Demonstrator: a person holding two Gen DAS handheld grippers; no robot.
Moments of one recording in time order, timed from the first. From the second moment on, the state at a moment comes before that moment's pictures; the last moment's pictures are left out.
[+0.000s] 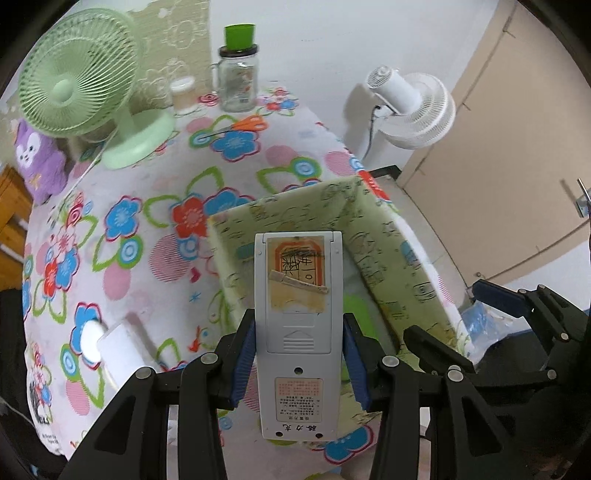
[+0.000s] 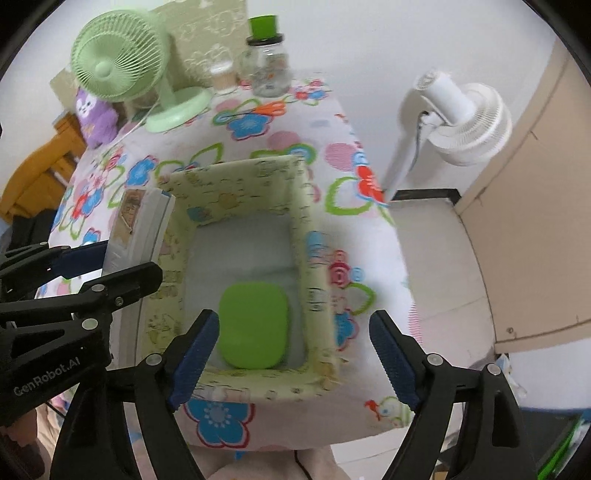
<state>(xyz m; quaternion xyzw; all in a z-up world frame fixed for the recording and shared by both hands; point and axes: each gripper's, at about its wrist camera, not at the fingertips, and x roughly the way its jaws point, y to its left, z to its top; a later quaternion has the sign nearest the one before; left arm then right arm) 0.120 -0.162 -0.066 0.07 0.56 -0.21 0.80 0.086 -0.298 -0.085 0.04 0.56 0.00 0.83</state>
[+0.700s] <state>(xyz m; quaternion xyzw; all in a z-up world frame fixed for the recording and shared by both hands) 0.126 -0.202 -0.126 0.11 0.61 -0.20 0.76 0.093 -0.349 -0.111 0.08 0.58 -0.05 0.81</state>
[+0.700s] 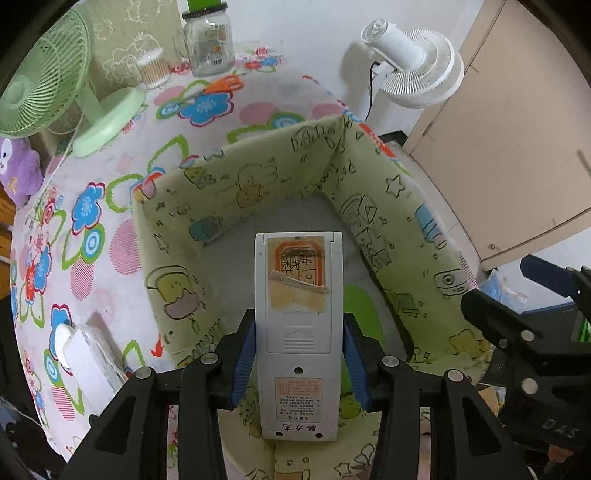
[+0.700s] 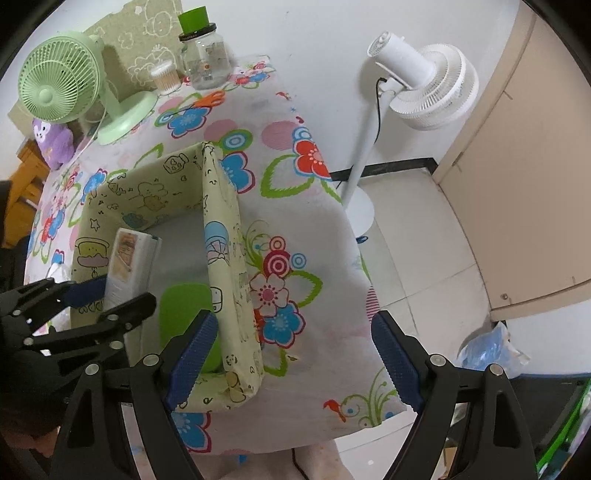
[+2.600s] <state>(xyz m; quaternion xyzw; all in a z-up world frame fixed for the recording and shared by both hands) 0.105 -0.060 -0.023 0.08 0.51 -0.15 0.84 0.085 -0.230 -0.024 0.05 0.51 -0.02 0.86</state>
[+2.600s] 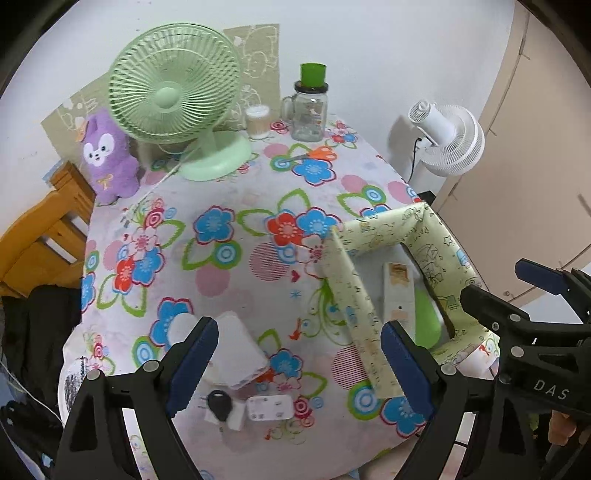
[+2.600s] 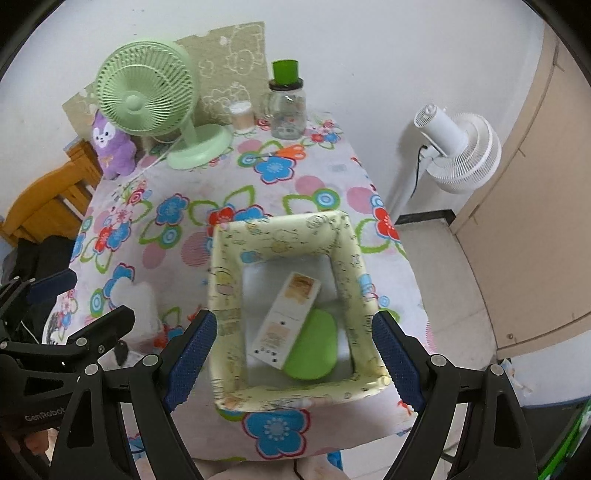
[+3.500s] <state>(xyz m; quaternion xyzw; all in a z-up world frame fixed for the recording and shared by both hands) 0.090 0.058 0.003 0.07 0.48 -0.15 0.86 0.068 -0.116 0.008 0.03 0.47 -0.01 0.88</state>
